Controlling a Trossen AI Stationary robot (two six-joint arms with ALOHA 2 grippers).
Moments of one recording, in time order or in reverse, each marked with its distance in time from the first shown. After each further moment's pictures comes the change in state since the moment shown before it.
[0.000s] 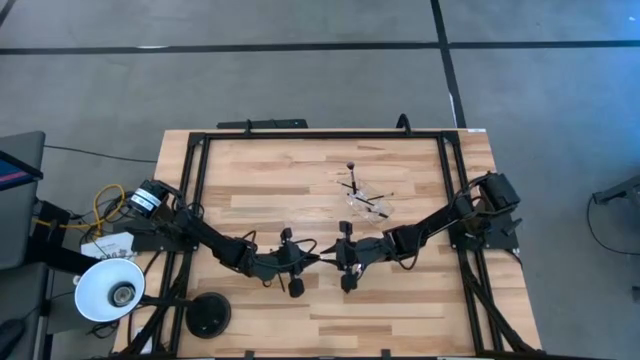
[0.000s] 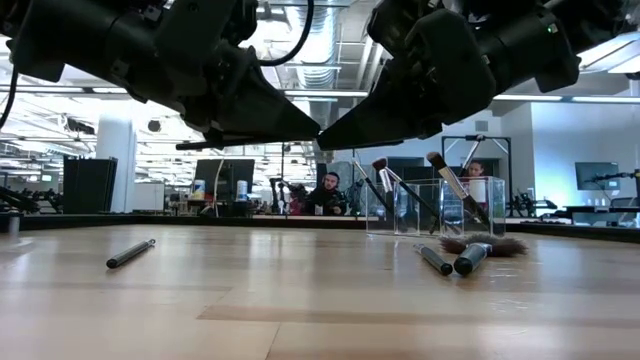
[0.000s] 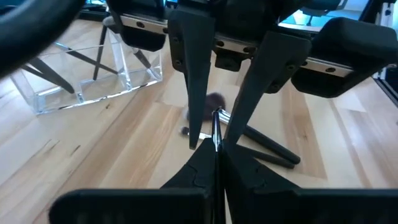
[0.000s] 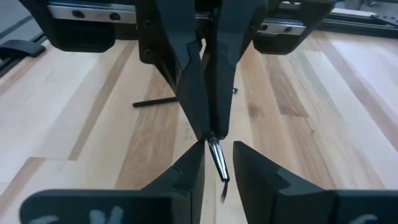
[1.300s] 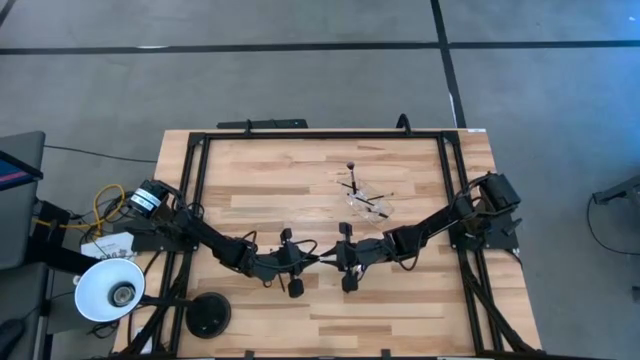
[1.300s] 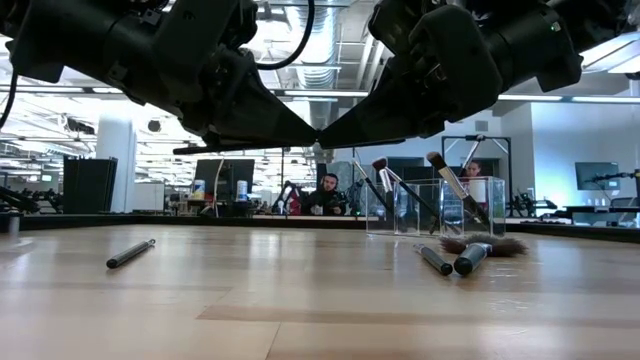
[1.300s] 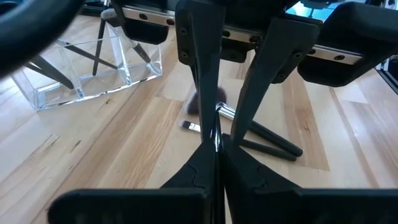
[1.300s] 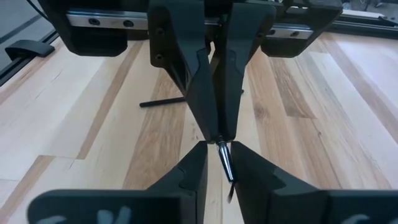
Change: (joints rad) left arm 0.001 0.000 0.000 -0.026 0.003 0.000; right arm 0.012 0.000 0.000 -0.001 -0.013 0.000
